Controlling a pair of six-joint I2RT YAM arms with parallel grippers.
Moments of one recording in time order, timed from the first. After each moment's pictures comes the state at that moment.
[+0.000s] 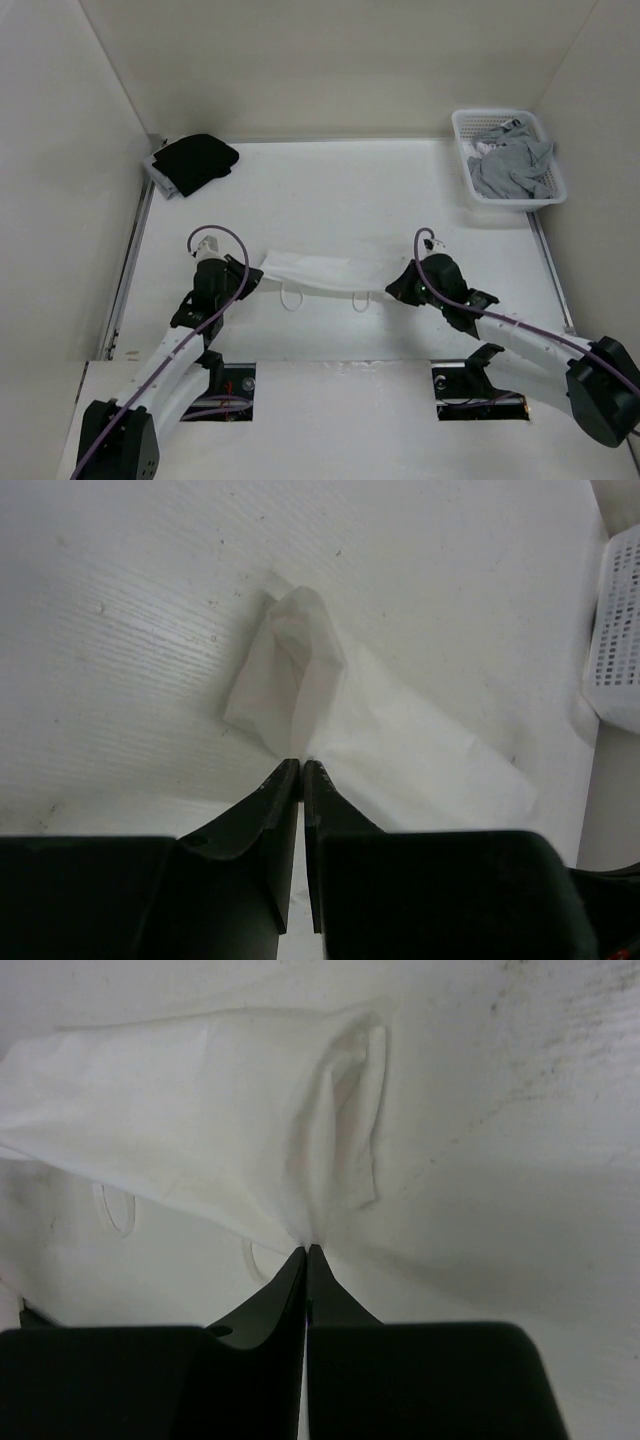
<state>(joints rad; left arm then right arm) -0.23 0.78 0.22 0.03 0.03 -0.90 0.59 1.01 0.35 0.03 -0.02 0.83</state>
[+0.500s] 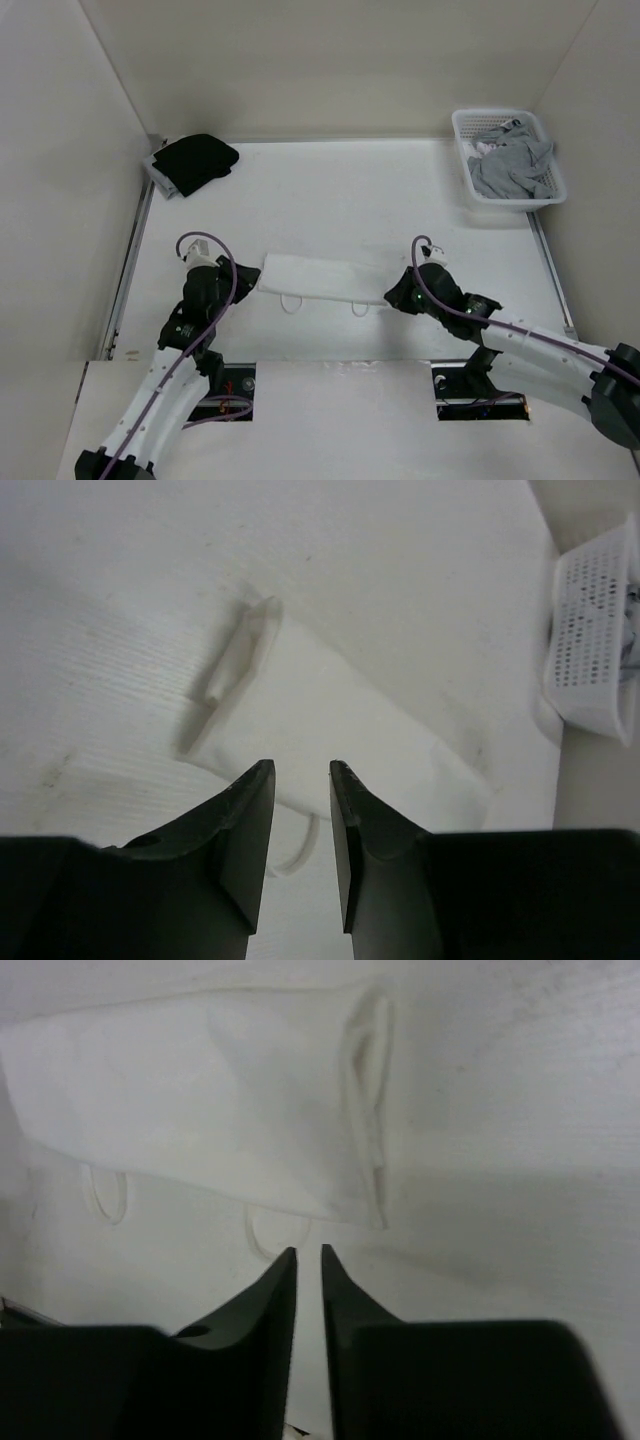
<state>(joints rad) -0.23 0.48 0.24 -0.24 0.01 -0.93 0.78 0.90 0.37 -0.19 0.18 0.95</state>
